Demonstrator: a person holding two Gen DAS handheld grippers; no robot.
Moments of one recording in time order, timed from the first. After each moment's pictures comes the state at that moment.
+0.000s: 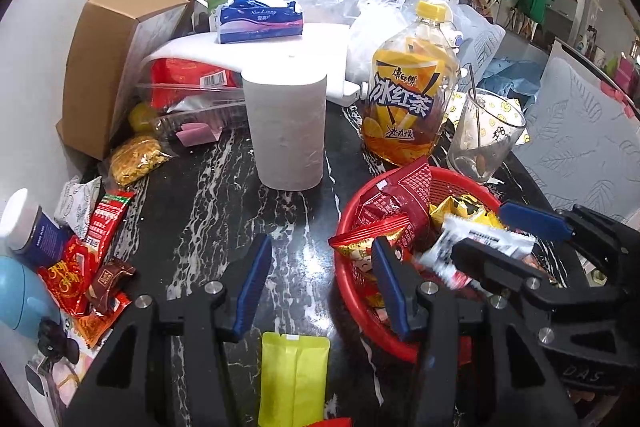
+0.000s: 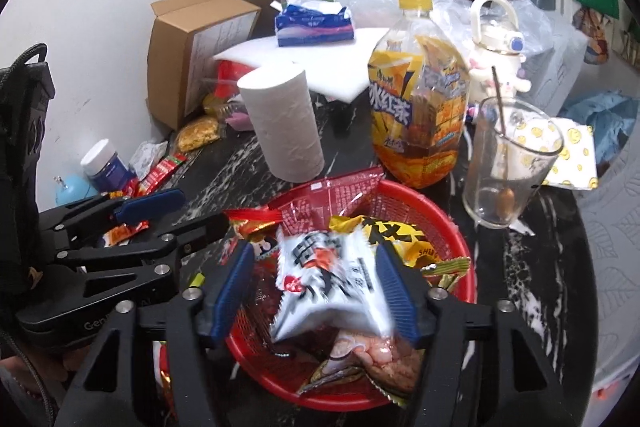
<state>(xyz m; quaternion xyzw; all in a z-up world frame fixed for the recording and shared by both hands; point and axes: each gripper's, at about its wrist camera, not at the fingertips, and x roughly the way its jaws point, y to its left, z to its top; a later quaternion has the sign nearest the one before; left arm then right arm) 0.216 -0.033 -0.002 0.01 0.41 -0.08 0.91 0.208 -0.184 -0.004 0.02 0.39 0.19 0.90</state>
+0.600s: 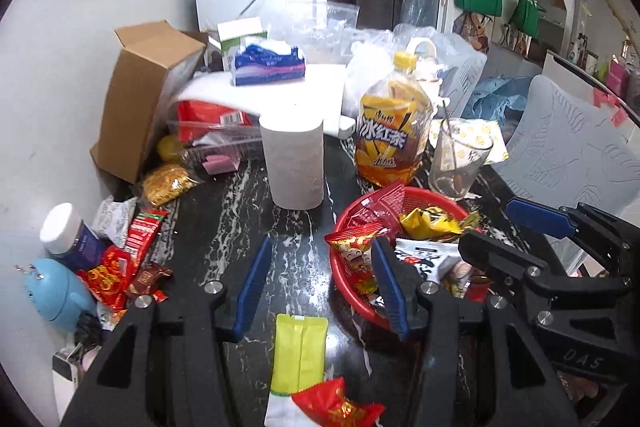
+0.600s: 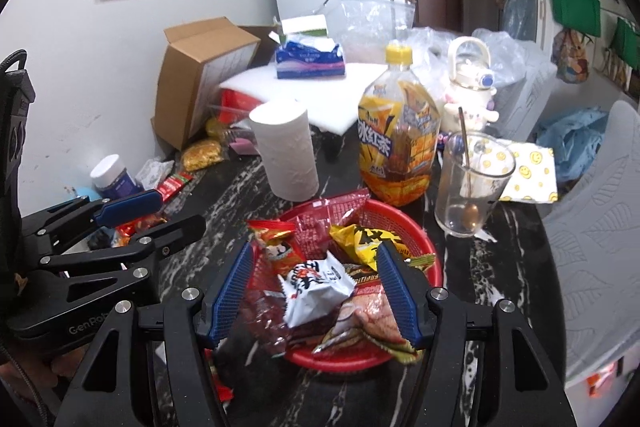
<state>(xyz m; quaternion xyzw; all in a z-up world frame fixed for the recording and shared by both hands) 0.159 -0.031 0.053 0.02 0.36 -0.07 0.93 0.162 -0.187 0.041 0.01 0.35 0.17 0.92</state>
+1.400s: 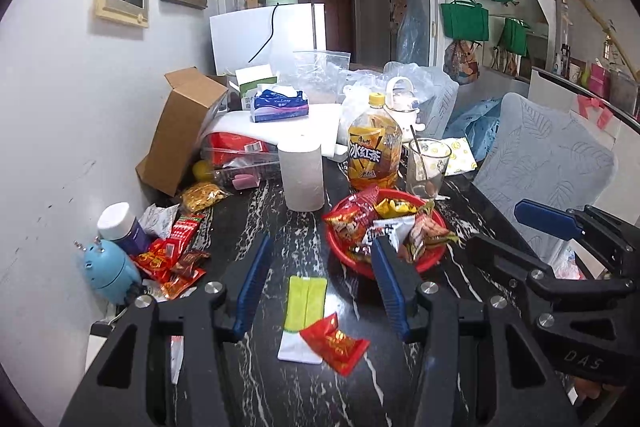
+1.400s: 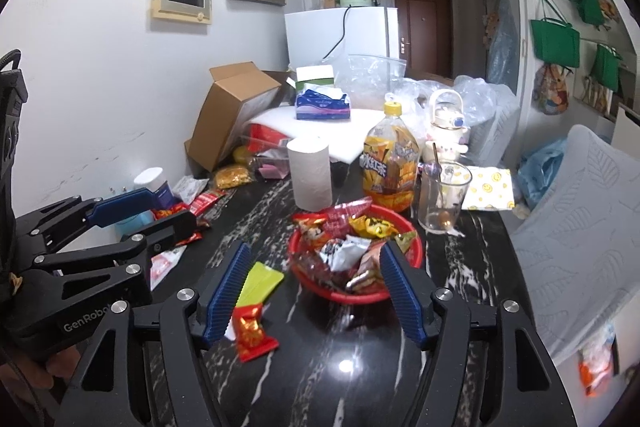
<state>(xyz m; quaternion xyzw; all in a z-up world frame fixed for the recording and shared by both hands) 0.030 -0.024 0.098 0.04 0.29 -0.06 0.95 0.036 -0.184 0.091 0.01 0.28 0.15 0.95</state>
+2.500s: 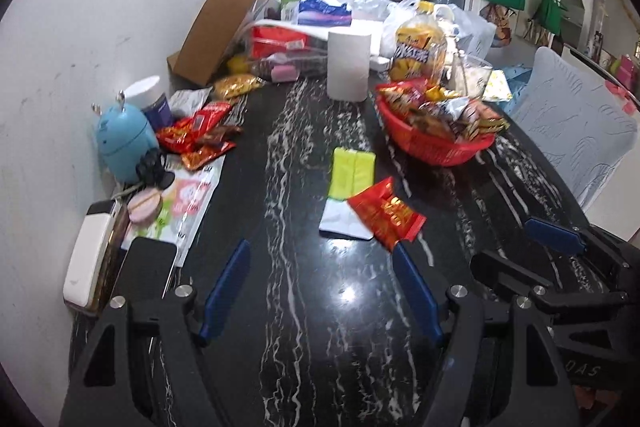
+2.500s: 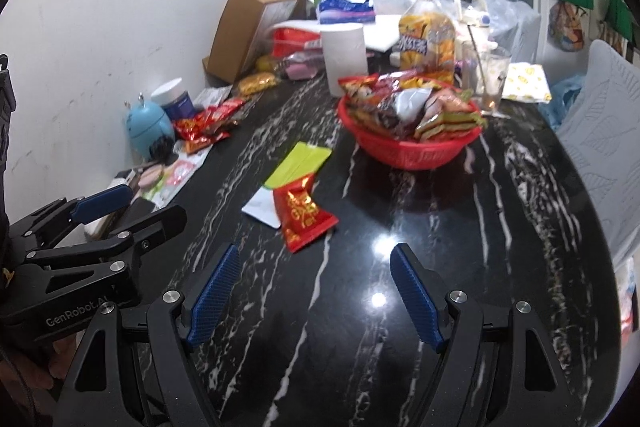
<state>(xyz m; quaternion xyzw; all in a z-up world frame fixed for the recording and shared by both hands) -0.013 0.036 -0.007 0.00 0.39 -0.01 0.92 -0.007 -0.138 -0.013 0.03 0.39 0.18 0.90</state>
